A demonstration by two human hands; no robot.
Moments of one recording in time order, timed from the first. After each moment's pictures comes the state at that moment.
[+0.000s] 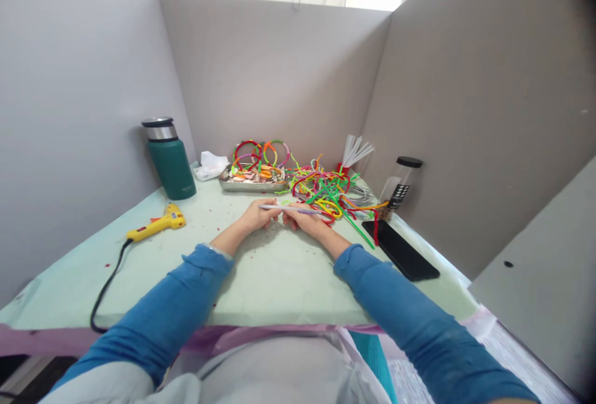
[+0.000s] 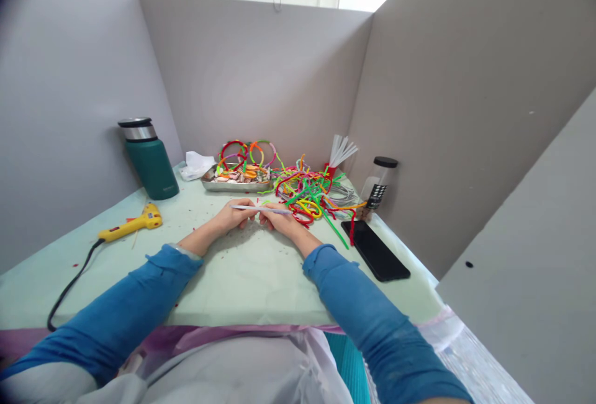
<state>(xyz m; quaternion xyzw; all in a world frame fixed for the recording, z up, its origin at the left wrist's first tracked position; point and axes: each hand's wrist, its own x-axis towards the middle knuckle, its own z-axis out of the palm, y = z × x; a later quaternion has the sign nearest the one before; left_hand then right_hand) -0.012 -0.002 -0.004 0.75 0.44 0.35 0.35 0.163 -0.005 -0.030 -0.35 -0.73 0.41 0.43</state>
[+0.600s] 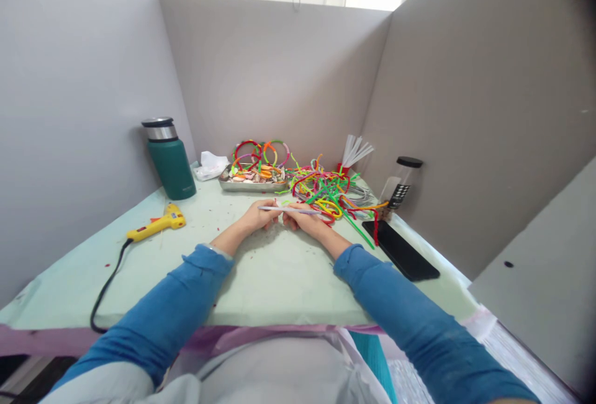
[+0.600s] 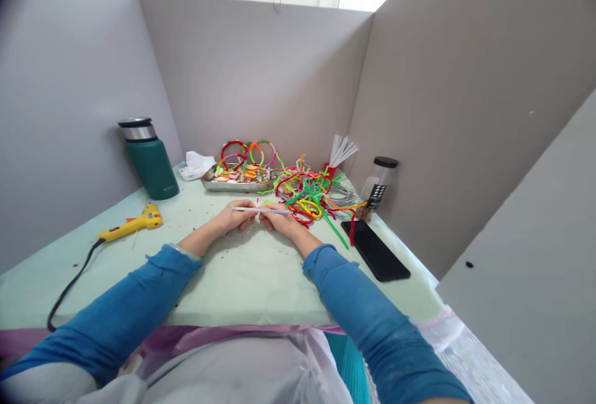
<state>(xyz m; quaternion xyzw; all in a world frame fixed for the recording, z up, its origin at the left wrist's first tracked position) -0.012 -0.002 -0.008 0.74 0.43 0.35 0.37 0.163 -0.003 -0.031 -0.35 -0.73 0.41 0.43</state>
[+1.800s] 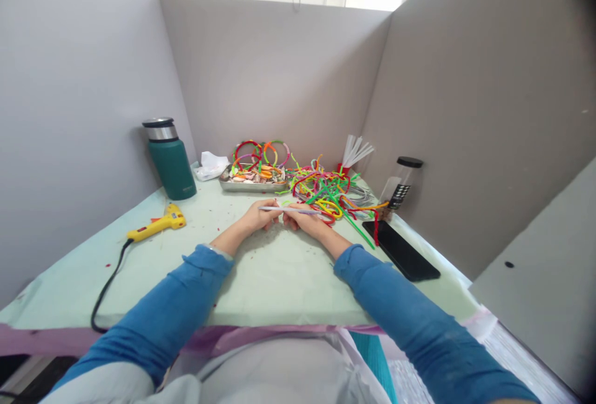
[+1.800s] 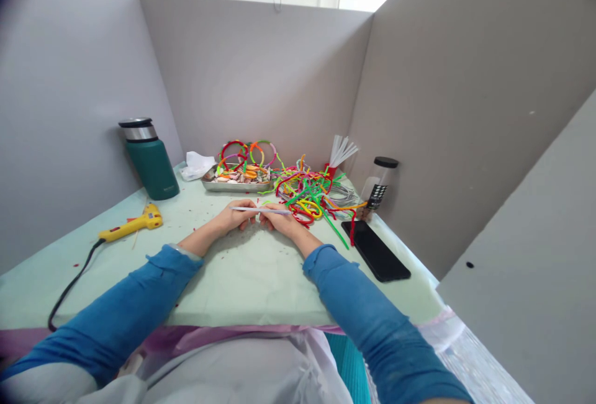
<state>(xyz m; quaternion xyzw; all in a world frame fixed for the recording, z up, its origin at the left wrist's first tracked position) -0.013 0.002 -0.011 0.75 0.42 0.35 0.38 0.163 -0.005 -0.029 -0.36 -0.72 0.42 0.42</state>
